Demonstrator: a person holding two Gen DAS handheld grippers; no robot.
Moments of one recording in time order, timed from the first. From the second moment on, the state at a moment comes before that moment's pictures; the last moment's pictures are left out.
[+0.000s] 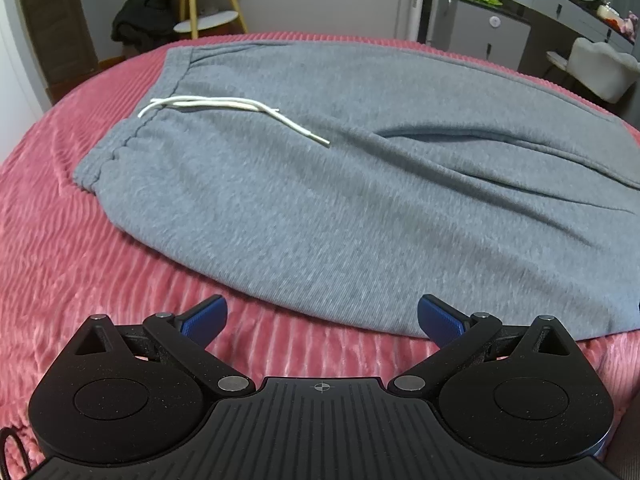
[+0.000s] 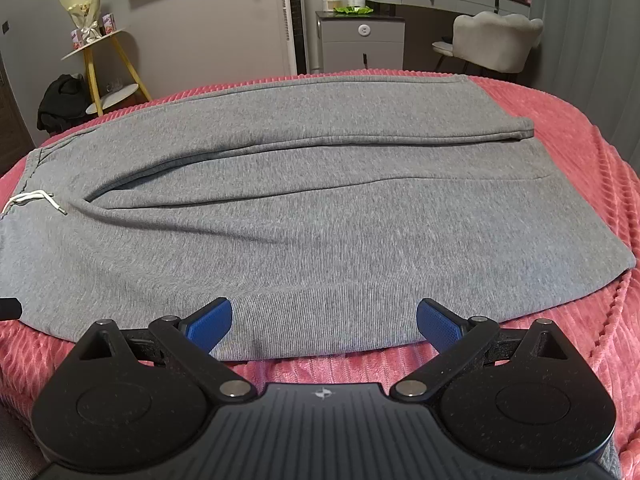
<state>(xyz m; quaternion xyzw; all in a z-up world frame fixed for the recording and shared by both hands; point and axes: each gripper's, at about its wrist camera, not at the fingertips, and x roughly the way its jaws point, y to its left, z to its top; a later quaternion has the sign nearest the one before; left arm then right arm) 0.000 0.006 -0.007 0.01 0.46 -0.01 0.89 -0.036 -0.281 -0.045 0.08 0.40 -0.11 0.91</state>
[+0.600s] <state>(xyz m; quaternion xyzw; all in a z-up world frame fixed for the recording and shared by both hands) 0.000 0.006 -0.008 0.00 0.47 0.00 0.88 -0.037 -0.282 -0.045 0.09 0.40 -0.12 0.91</state>
